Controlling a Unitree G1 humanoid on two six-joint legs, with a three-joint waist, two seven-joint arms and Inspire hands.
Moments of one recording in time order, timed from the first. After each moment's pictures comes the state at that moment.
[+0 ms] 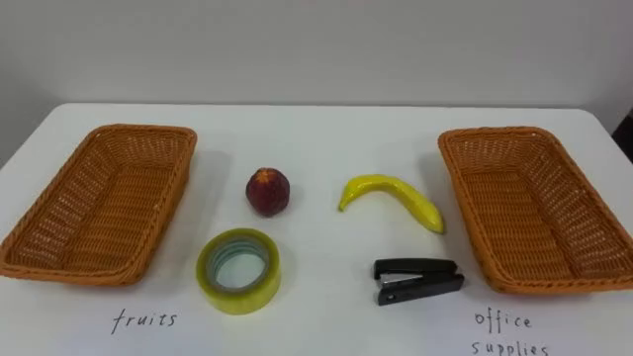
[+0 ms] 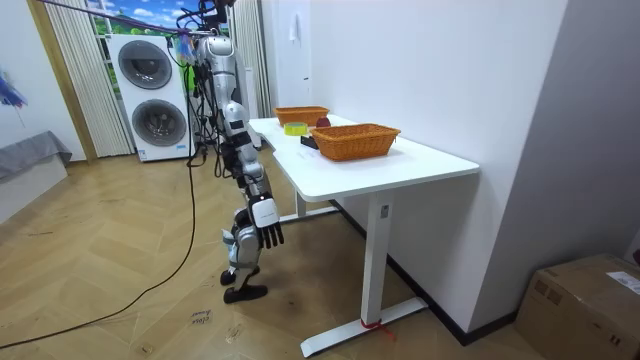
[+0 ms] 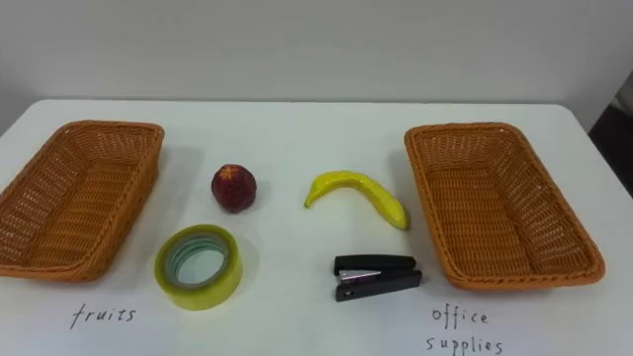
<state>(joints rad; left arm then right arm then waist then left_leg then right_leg) 0.27 0.18 0.08 1.06 0.25 0.14 0.12 0.10 -0.24 0.02 1.29 -0.08 0.12 -0.07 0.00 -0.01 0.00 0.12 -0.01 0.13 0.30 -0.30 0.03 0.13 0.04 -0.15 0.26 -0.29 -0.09</state>
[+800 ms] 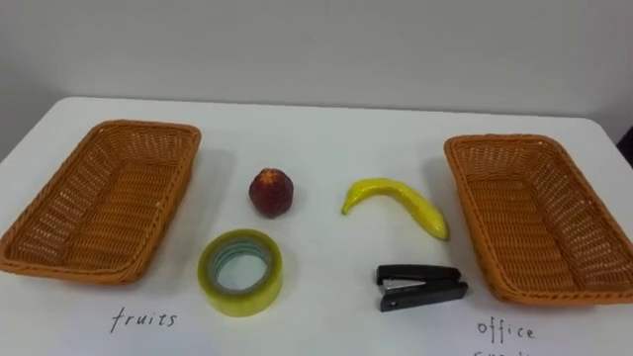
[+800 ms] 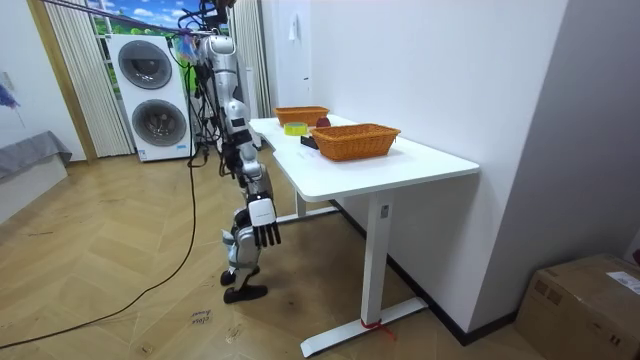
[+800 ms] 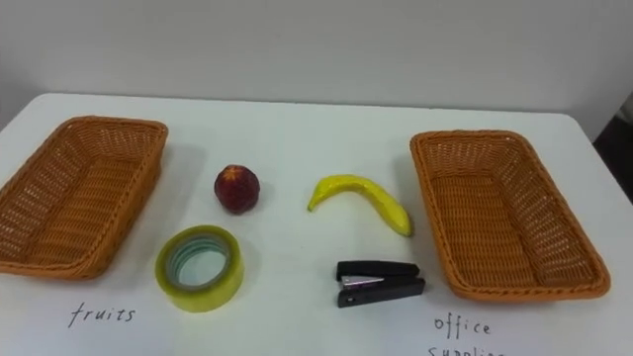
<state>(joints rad) 0.27 0.18 0.15 1.08 0.25 0.14 0.17 0.12 -0.23 0.02 1.32 0.17 0.13 -0.07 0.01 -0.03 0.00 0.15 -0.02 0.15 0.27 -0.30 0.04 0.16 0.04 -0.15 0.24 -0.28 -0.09</state>
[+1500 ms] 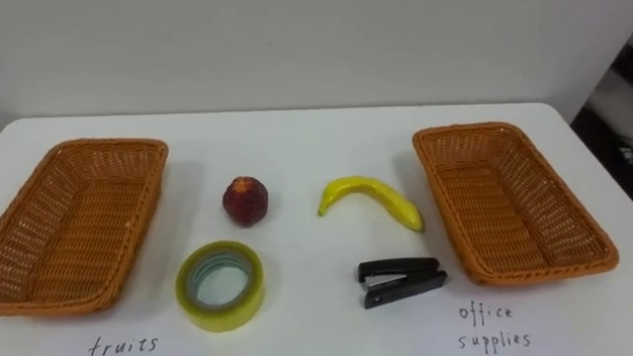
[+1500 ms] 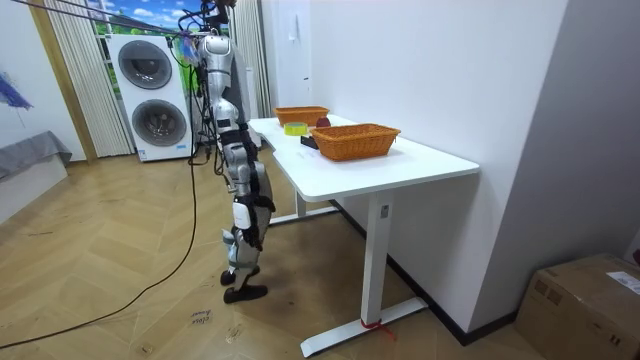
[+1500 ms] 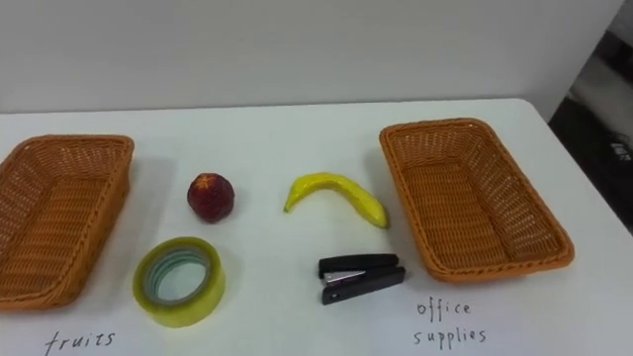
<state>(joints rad) 0.29 0.19 0.26 1.08 0.17 0.11 0.19 0.21 -0.24 -0.31 1.26 0.89 0.12 -0.13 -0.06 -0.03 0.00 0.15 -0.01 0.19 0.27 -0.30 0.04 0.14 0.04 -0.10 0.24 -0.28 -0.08</state>
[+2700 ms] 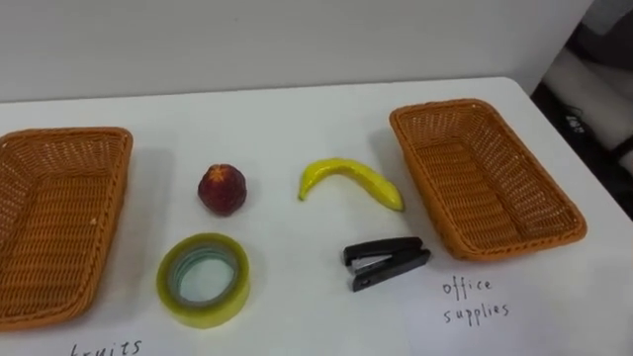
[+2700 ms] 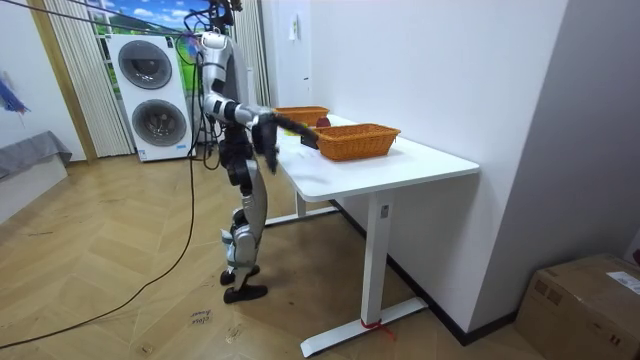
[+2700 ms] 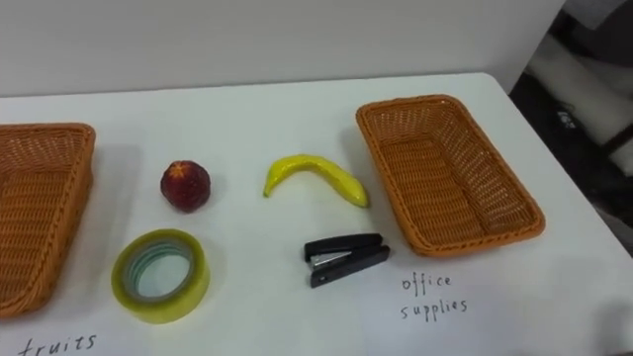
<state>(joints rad) 0.34 0.20 0.29 0.96 0.16 0.02 0.24 0.16 -0.31 -0.56 0.14 0.45 -0.09 -0.96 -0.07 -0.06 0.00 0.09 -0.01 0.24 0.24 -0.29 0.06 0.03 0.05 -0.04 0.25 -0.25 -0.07</state>
